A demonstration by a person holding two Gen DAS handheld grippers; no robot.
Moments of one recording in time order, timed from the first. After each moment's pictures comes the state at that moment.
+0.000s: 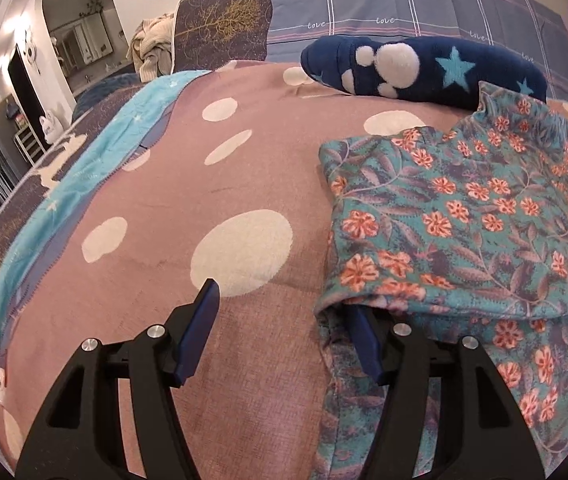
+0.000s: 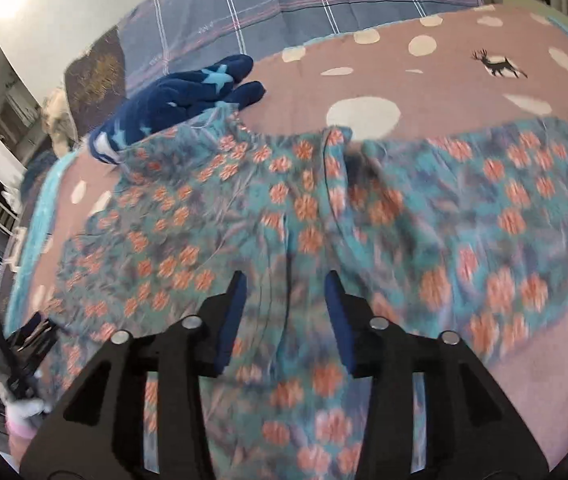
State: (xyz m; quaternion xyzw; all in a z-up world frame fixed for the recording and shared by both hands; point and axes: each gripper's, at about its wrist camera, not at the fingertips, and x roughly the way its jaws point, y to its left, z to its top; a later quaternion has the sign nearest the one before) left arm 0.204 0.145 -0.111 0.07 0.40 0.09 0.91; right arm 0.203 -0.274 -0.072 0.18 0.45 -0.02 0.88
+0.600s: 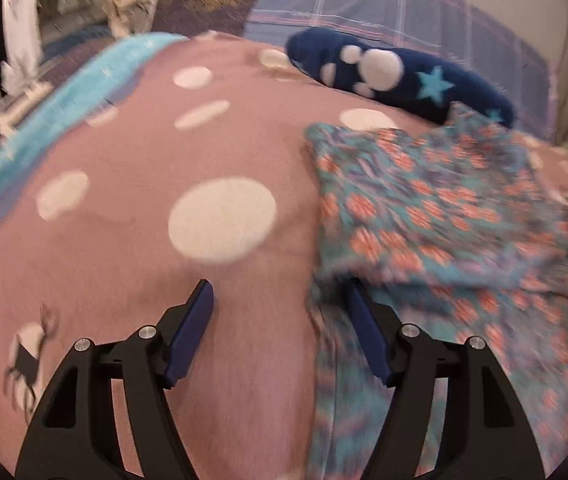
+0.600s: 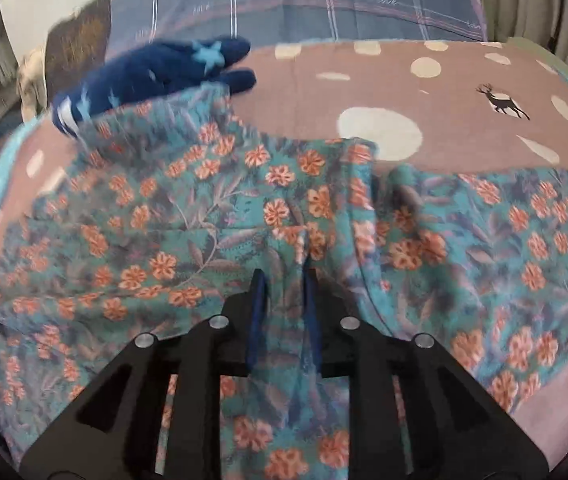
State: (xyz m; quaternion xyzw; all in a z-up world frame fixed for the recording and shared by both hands) left arm 0.184 0.181 -0.107 -0.05 0.43 -0.02 0.90; right arm 0.210 -0.251 -0.080 0.11 0.43 -0.07 0.90
